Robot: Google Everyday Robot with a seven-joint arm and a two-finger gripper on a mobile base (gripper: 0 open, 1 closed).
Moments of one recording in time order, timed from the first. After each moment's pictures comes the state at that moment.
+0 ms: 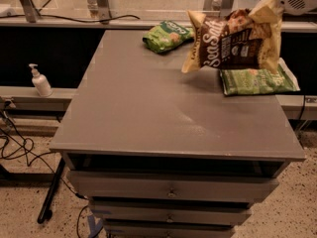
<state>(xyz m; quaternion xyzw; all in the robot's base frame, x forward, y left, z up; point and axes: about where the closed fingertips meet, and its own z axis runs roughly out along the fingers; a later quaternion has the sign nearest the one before) 0.641 -0.240 1.035 -0.45 0.79 -0.11 0.41</state>
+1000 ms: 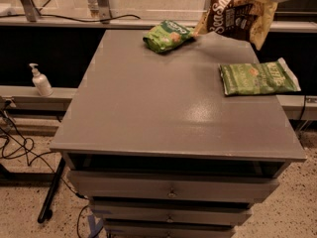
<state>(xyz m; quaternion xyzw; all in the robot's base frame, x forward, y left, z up) 0.759 -0.289 1.051 -0.27 0.80 -0.16 0.51</state>
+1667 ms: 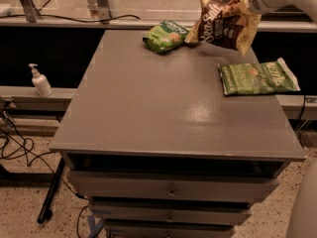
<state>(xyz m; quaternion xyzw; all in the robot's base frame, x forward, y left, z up) 0.801 -0.275 1.005 -0.27 0.81 -0.13 0.50</state>
